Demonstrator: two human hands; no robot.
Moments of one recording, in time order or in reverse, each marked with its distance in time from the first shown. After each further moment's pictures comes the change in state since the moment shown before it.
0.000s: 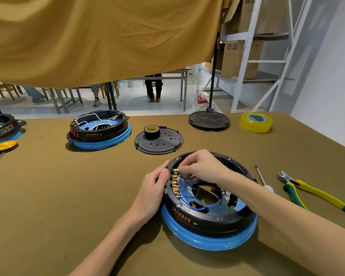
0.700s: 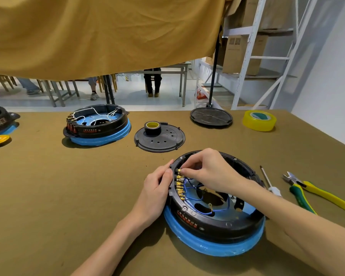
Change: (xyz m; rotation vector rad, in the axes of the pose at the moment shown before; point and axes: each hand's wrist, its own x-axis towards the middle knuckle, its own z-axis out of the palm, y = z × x) left_hand 0.000 0.000 0.002 -0.064 0.019 0.001; right_hand -0.007 0.006 0.001 -0.252 0.098 -0.321
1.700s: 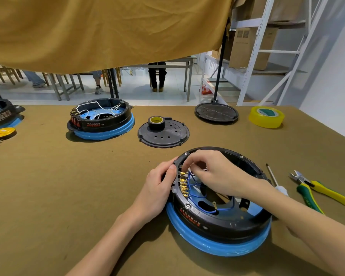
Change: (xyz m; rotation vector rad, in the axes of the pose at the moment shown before) left_hand 0.002 -0.006 -0.004 0.047 -0.055 0.048; right_hand -0.009 -0.011 -0.005 -0.103 -0.124 -0.027
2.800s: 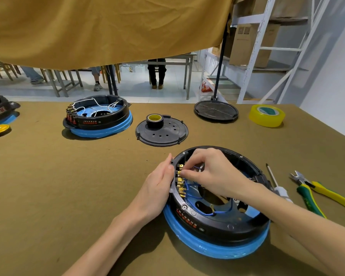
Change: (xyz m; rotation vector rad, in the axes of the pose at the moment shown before) left_hand -0.003 0.010 0.002 0.163 -0.040 -0.179; right_hand 0.002 0.001 0.004 0.047 0.105 -0.007
